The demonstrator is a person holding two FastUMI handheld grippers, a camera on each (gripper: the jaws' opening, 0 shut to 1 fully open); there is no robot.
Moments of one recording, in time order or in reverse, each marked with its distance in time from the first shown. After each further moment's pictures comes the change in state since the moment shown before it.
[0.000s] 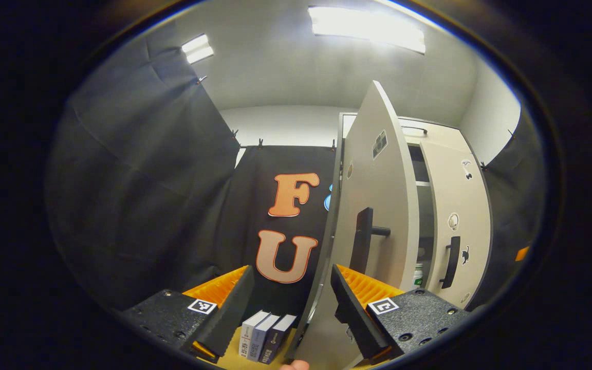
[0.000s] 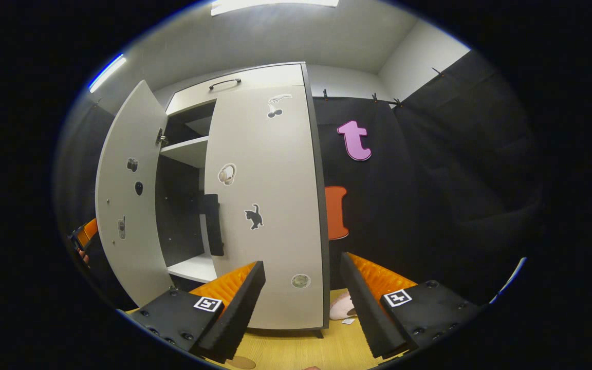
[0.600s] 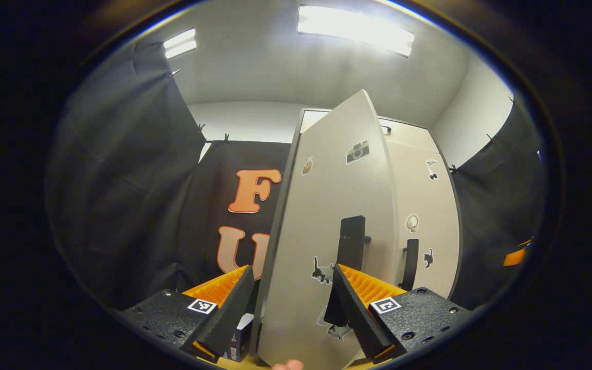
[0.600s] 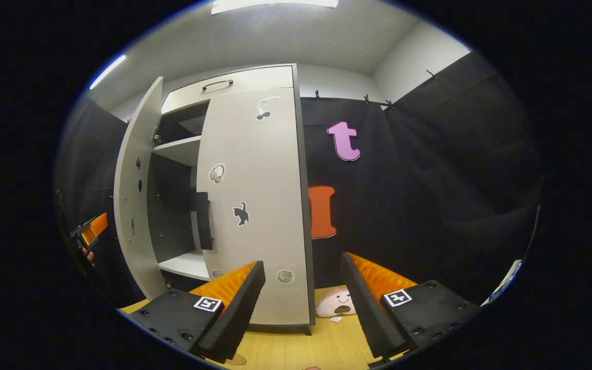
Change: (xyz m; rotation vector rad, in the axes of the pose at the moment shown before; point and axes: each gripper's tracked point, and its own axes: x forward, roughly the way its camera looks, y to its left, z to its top) left arm 0.009 -0.089 -0.005 -0.037 0.001 -0.200; right arm -0.020 -0.025 0.001 -0.014 0.002 -0.060
